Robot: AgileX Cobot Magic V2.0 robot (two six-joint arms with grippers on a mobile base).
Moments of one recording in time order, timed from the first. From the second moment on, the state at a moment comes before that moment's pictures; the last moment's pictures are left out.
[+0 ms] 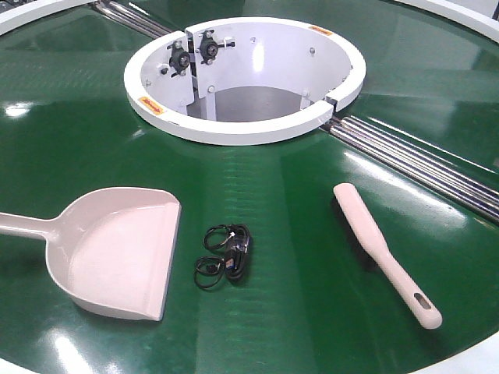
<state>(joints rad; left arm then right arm) -0.12 -0.01 0.03 -0.01 0.09 0.08 0.01 -0.01 0.03 -0.04 0.06 0.02</state>
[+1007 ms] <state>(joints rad) -0.12 -0.01 0.03 -0.01 0.09 0.08 0.01 -0.01 0.03 -0.02 0.07 0.02</state>
